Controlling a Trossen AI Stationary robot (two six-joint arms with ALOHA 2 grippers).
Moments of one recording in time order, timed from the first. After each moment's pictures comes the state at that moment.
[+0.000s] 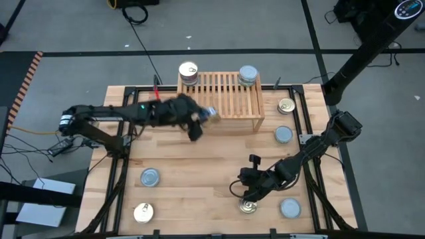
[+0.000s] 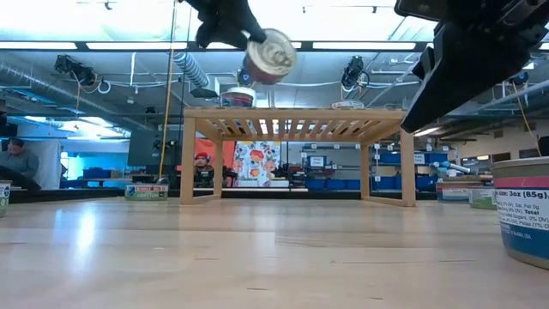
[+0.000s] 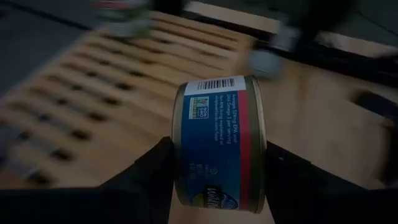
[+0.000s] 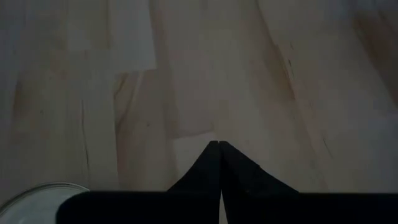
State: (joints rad) left arm 0.08 1.34 1.25 -0.46 -0.30 -0.22; right arm 0.58 1.62 0.97 -0.40 0.49 0.64
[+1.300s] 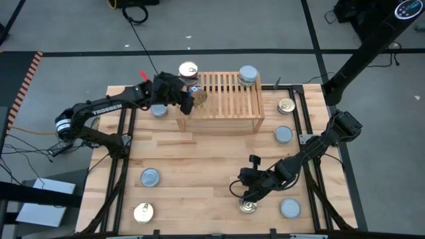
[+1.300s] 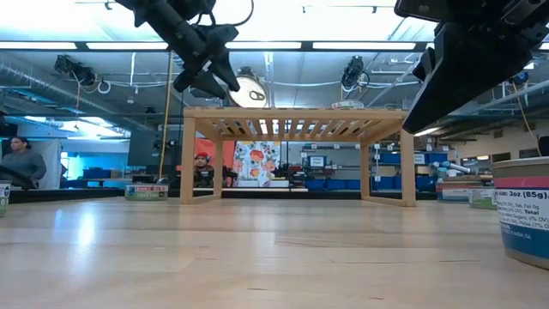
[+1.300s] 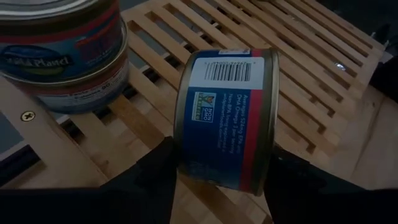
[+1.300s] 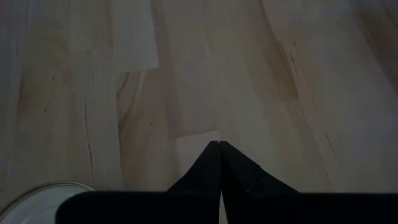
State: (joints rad) left arm 0.48 1.30 1.10 -0.45 -0.06 -0.33; right arm 0.58 1.62 0.97 -0.40 0.48 0.65
